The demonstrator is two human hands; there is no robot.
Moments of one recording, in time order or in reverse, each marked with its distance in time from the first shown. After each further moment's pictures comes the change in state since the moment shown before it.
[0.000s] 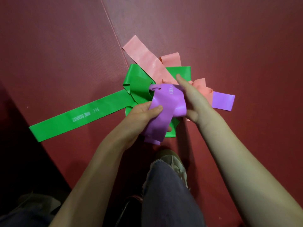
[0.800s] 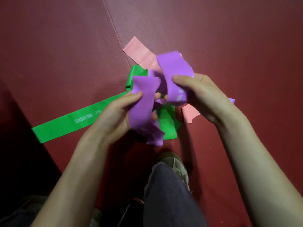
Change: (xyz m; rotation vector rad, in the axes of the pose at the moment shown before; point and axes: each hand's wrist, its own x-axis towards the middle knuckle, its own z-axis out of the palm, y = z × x) left_hand -0.003 0.023 -0.025 -0.336 -0.037 0.054; right_hand -0.030 -0.027 0.006 -0.374 -0.216 -0.301
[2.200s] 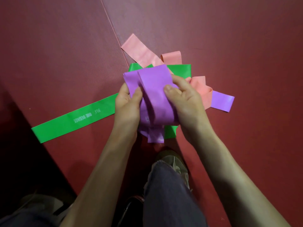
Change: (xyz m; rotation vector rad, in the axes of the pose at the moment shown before) left_hand 0.025 -0.024 0.014 0.131 0.427 0.456; right_hand -0.018 0.021 0.042 0.128 0.165 -0.252
